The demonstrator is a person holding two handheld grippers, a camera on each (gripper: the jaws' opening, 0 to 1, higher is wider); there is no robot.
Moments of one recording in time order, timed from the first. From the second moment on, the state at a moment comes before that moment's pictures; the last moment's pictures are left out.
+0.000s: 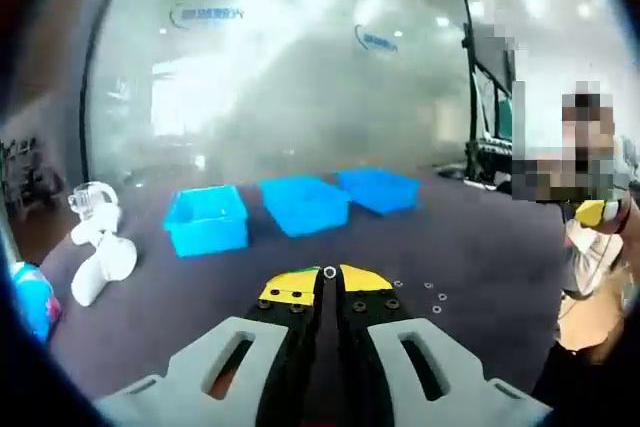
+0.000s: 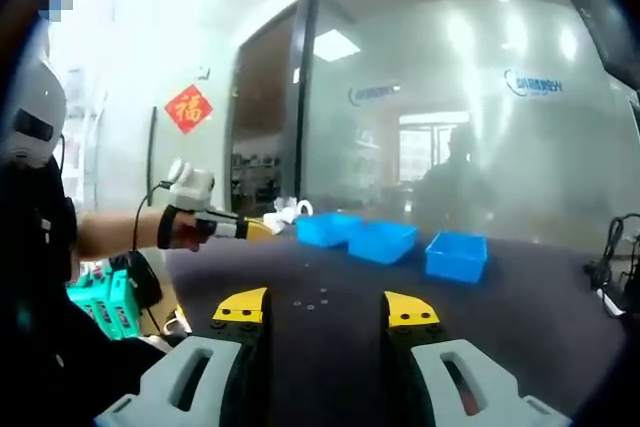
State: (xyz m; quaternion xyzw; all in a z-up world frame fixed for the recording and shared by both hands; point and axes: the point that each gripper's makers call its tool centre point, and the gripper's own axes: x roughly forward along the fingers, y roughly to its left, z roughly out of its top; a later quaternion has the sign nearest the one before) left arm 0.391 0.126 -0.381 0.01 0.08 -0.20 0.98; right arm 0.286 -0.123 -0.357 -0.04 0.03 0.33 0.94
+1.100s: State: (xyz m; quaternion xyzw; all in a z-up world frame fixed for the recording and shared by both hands) left arm 0.545 0.189 -0.326 0.03 0.14 -0.15 0.98; right arm 0.282 -0.114 -0.375 -0.04 0.05 0.35 0.94
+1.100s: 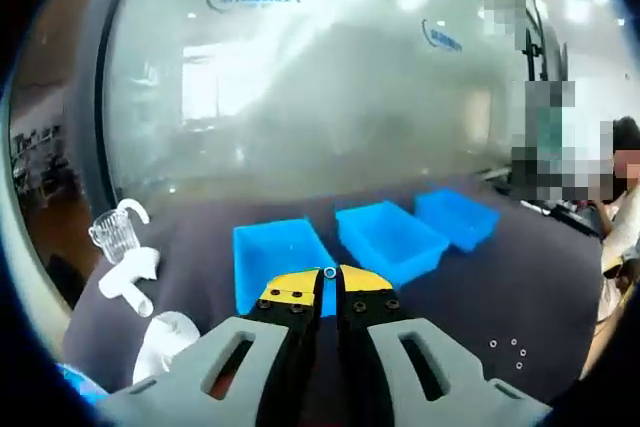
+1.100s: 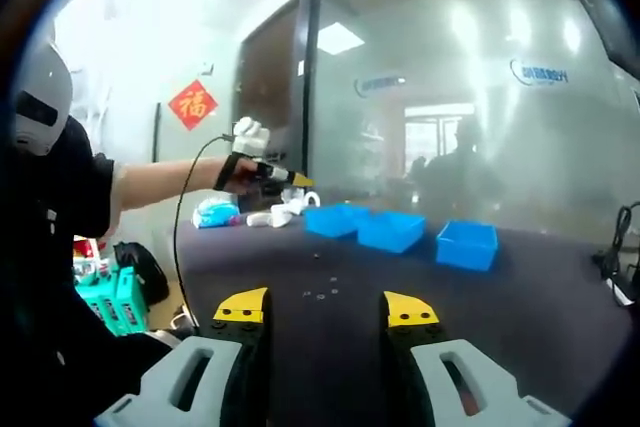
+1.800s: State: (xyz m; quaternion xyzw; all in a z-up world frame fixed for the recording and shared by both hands) left arm 0.592 0.184 -0.349 0.06 0.19 -0.12 0.97; right arm 0.285 -0.119 -0.377 -0.04 0.06 0.34 0.94
